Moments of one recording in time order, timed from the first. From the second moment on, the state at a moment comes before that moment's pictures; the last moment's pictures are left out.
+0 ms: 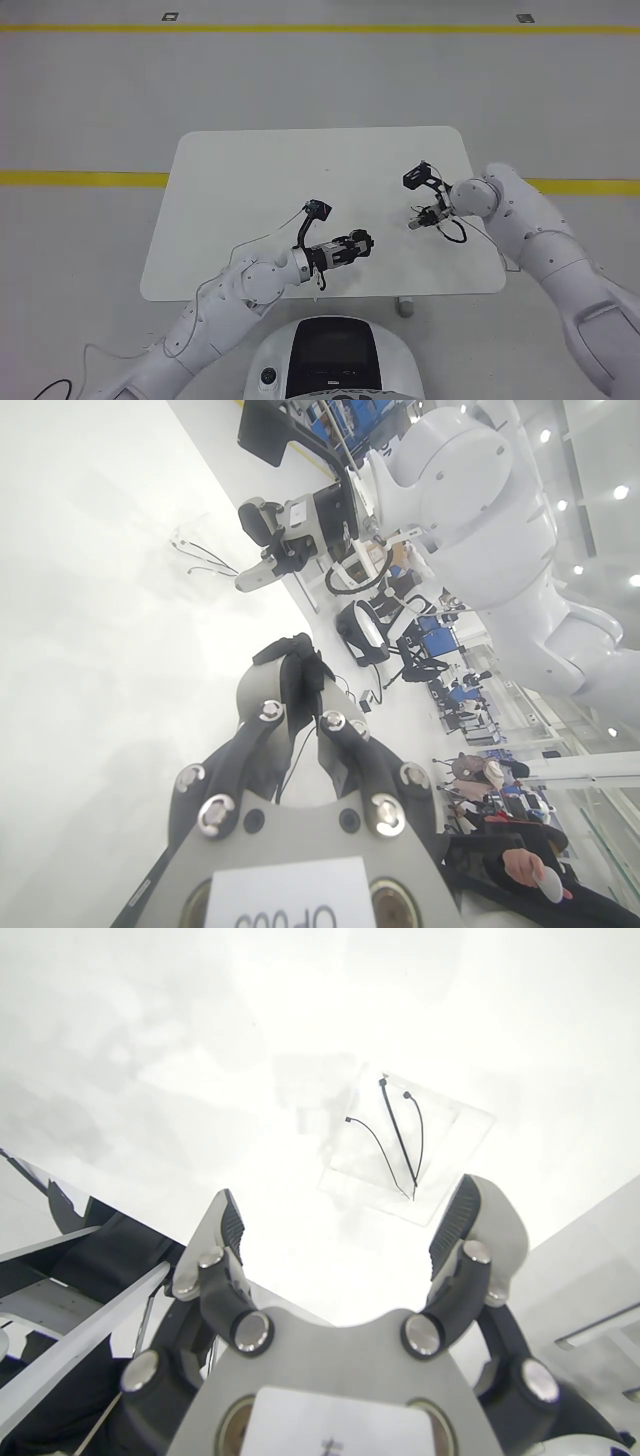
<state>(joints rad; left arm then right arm) 1.23 -1.20 -0.79 -1.48 0.23 -0.34 -0.40 -0.75 -0.99 0.72 -1.08 -0.70 -0.34 1.05</state>
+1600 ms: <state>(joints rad) 1.23 -1.20 -0.79 -1.48 0.23 -0.34 -0.40 -0.75 -1.03 0.64 -0.99 -0.82 -0.34 0.91</state>
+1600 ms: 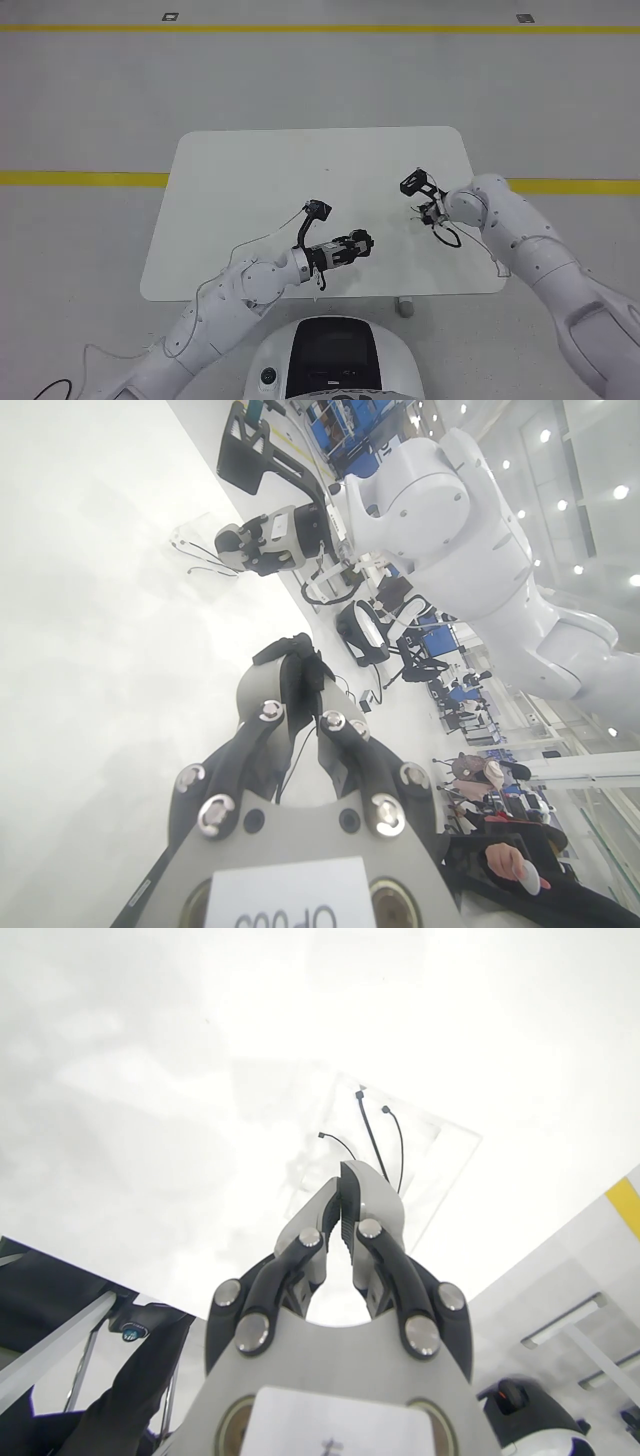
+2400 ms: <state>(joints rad) 1.23 -1.20 -0.79 -1.48 0.23 -0.34 -0.40 -0.65 -1.06 0.44 -0.87 -0.74 -0.34 0.81</state>
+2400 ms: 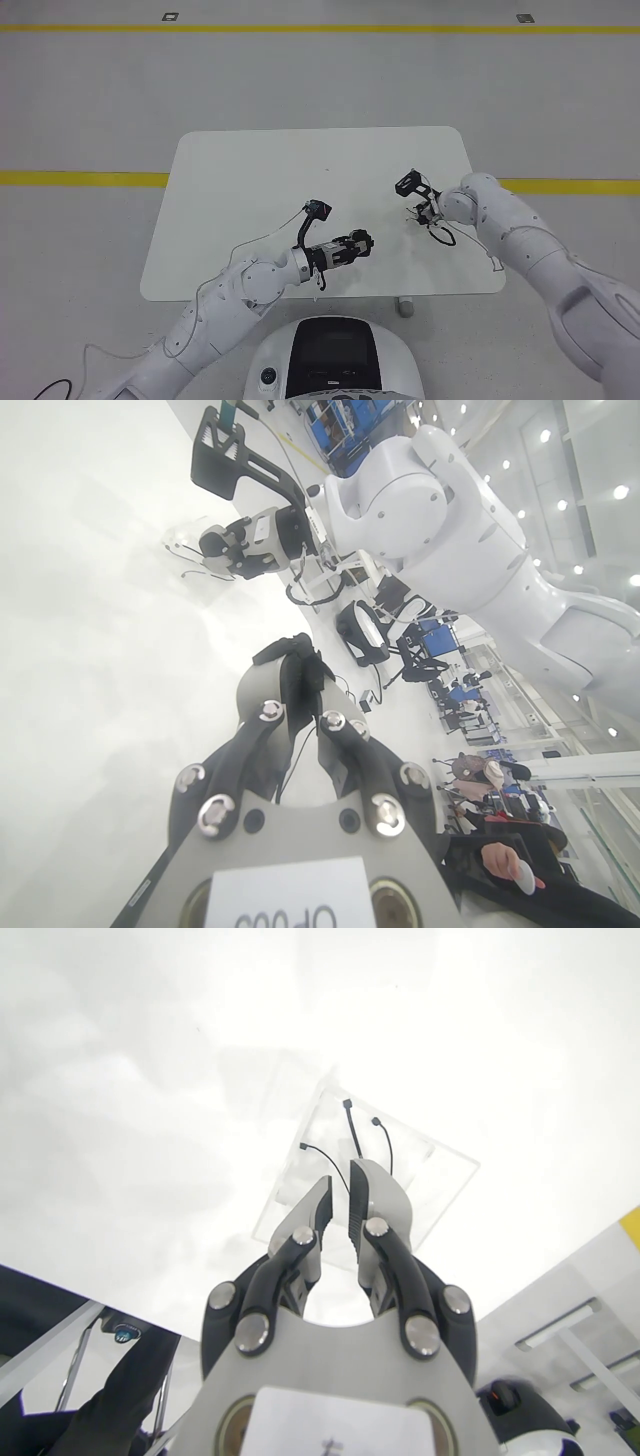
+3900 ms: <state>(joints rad) 1.23 -1.20 -0.79 -1.48 0.23 -0.34 -0.40 -0.57 -1.15 0.26 -0.64 -0.68 -0.34 0.67</state>
